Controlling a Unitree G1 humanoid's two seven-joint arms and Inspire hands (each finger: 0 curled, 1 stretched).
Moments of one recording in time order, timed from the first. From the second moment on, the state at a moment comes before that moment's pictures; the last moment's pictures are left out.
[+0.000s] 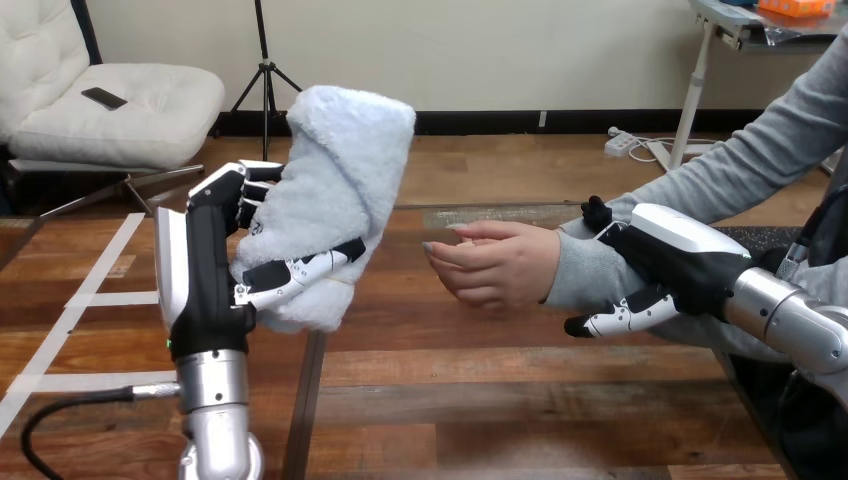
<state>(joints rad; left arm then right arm) -0.31 0.16 0.01 0.76 0.41 -0.81 0.58 -0.68 -0.63 0.31 1.08 -0.45 -0.71 0.22</state>
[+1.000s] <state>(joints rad) -0.42 0.10 -0.03 1.00 0.44 -0.91 0.66 -0.68 -0.64 0.31 1.07 -0.44 -0.71 0.24</state>
